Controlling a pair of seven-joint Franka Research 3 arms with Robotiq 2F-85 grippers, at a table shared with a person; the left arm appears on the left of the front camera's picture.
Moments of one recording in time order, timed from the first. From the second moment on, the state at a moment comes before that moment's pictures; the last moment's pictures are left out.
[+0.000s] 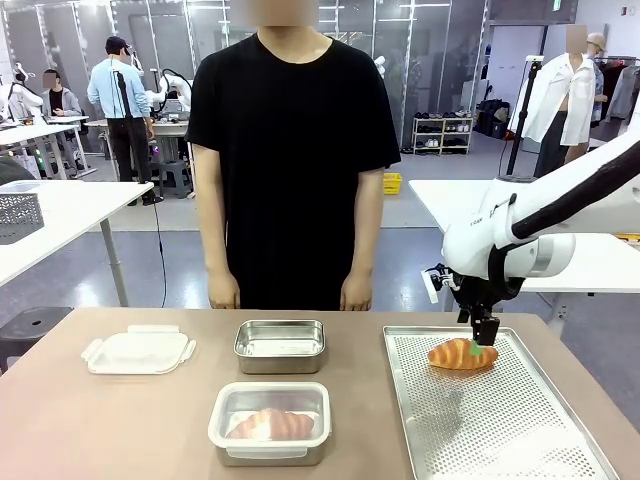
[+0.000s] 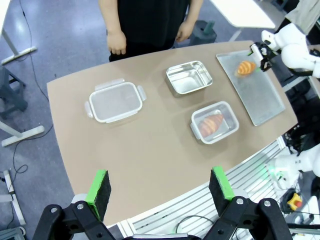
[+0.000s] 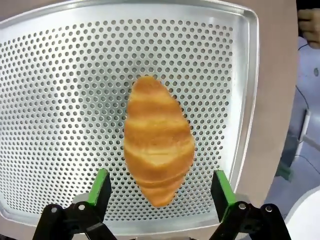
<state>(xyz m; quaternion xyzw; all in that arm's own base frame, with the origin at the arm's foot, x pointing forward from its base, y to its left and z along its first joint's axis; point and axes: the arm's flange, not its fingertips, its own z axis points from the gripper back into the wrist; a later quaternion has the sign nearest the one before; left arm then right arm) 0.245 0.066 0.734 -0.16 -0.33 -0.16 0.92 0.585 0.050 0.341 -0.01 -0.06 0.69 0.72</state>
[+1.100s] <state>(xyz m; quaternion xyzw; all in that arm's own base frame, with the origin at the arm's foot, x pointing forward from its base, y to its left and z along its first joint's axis) 0.245 0.066 0.734 -0.16 -0.33 -0.16 0.92 0.603 0.054 0.286 0.04 -0.01 0.68 0.73</state>
